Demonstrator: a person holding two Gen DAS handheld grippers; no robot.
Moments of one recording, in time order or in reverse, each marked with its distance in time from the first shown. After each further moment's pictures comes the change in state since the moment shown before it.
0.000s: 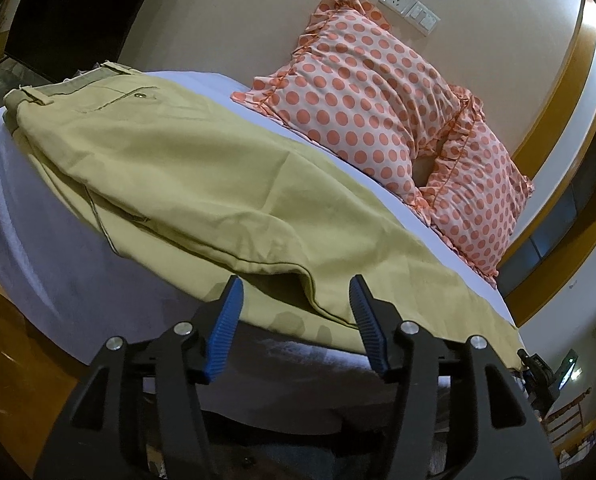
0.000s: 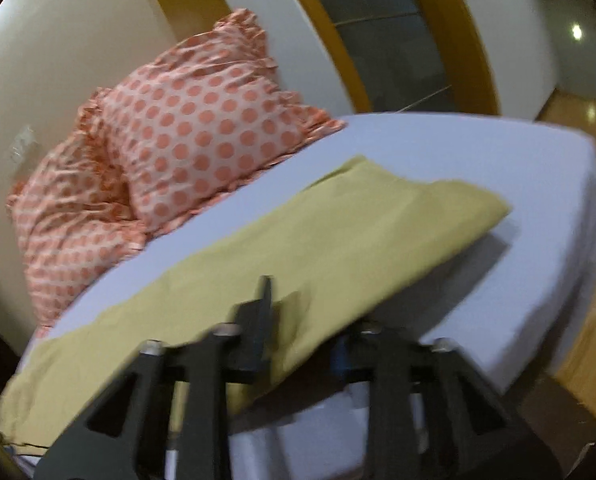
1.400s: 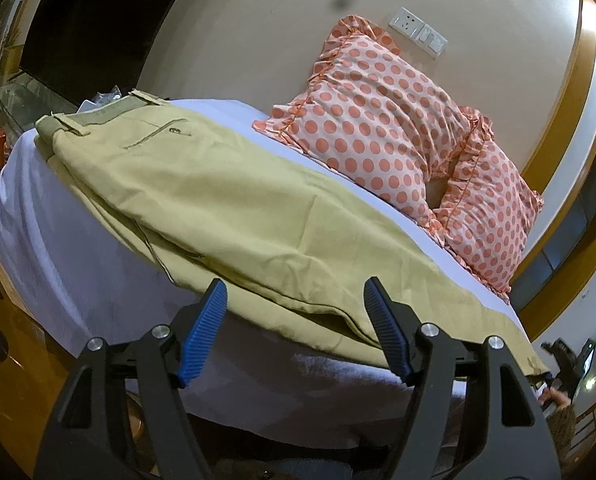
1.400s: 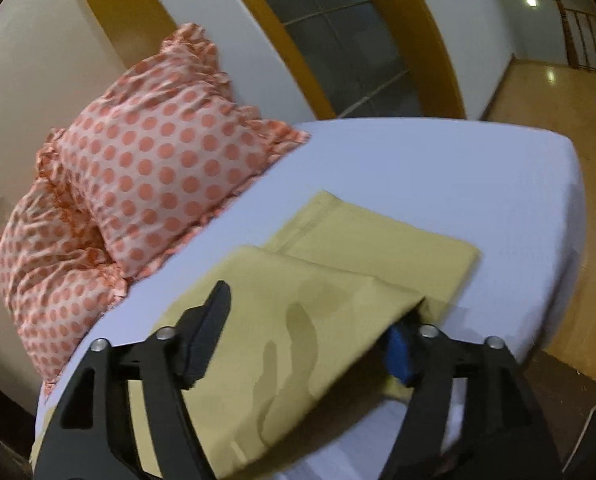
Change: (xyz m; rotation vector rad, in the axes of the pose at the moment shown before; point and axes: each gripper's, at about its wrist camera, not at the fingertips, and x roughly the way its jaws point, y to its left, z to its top) left arm -0.021 0.014 0.008 0.007 -0.084 0.058; right arm -0.004 0.012 0.047 0.149 -0.014 -0.129
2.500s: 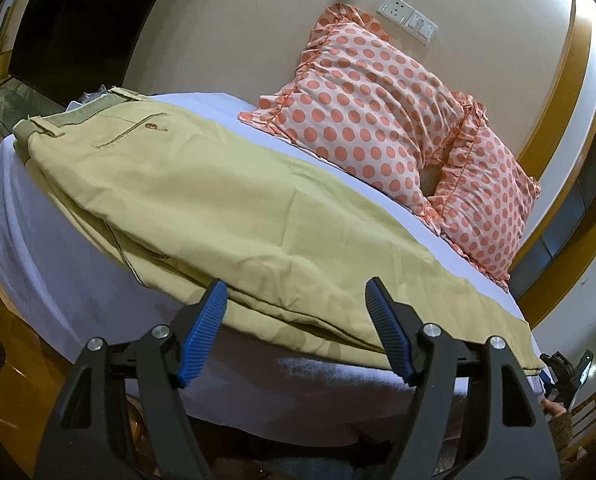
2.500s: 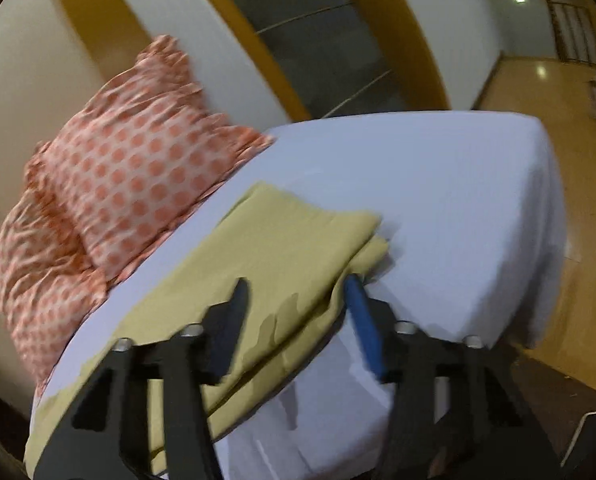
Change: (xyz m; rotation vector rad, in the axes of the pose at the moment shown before) left arm 0.011 -0.012 -0.004 0.041 0.022 -0.013; right arm -0.005 -0.060 -0.014 0.007 -0.024 -0.017
